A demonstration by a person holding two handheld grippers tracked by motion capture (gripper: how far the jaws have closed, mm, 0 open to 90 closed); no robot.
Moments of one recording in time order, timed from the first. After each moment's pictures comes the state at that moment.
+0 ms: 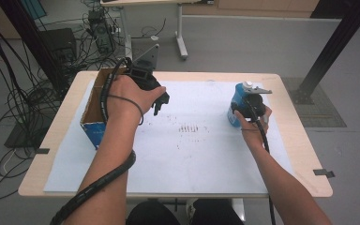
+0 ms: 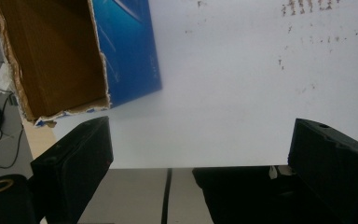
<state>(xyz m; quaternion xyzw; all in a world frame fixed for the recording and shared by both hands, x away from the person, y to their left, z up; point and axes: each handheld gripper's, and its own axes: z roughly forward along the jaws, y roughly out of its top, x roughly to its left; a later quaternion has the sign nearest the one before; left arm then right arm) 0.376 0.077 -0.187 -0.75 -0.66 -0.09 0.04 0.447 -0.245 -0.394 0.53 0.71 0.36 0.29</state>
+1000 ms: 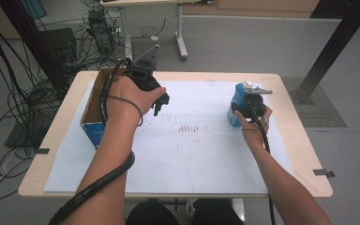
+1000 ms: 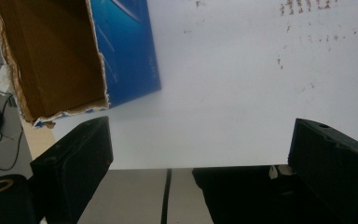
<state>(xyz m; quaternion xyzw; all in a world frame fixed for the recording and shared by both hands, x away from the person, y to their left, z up) 0.375 0.076 -0.187 -0.75 -0.66 -0.09 0.03 0.447 -0.246 -0.395 0.53 0.71 0.36 0.29</state>
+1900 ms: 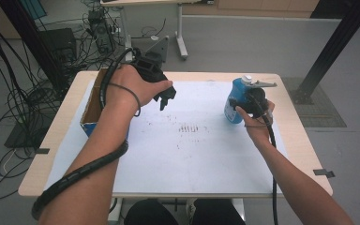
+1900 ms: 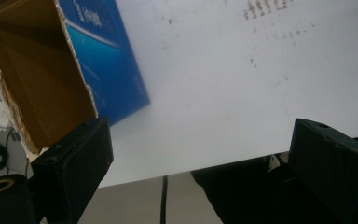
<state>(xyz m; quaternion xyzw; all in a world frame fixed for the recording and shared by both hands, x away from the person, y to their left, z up) 0.382 0.063 -0.161 -0.81 -0.58 -0.07 0.01 0.445 -0.245 -0.358 0.48 0.74 0.40 0.24</state>
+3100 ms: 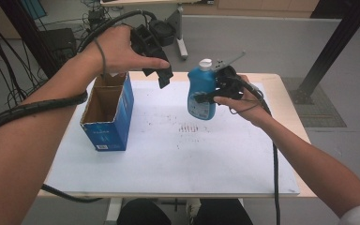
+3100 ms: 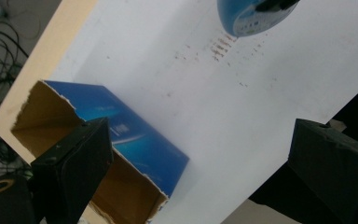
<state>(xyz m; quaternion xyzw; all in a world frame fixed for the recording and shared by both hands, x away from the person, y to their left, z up) 0.395 0.060 -0.107 -0.94 -0.32 -0.12 -0.05 0.440 -0.152 -0.270 0.20 0.88 0.43 0.08</state>
